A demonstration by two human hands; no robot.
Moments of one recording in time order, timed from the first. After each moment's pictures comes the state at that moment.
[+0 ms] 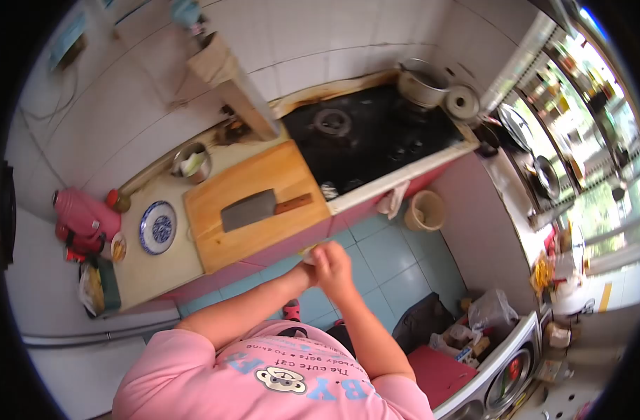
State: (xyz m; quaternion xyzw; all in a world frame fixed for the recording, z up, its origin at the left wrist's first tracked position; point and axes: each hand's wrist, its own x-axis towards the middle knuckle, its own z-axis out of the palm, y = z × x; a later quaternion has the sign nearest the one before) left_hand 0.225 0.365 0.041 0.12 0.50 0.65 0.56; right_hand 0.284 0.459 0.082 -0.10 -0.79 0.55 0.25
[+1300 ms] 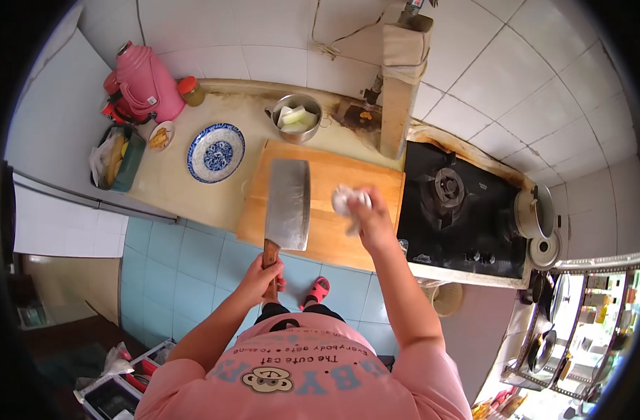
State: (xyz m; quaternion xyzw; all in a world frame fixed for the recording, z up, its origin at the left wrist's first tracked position) left_hand 0.188 0.191 0.018 -0.27 0.49 0.81 0.17; right_hand 0.003 0.428 0.067 -0.04 -0.58 0.80 -0.18
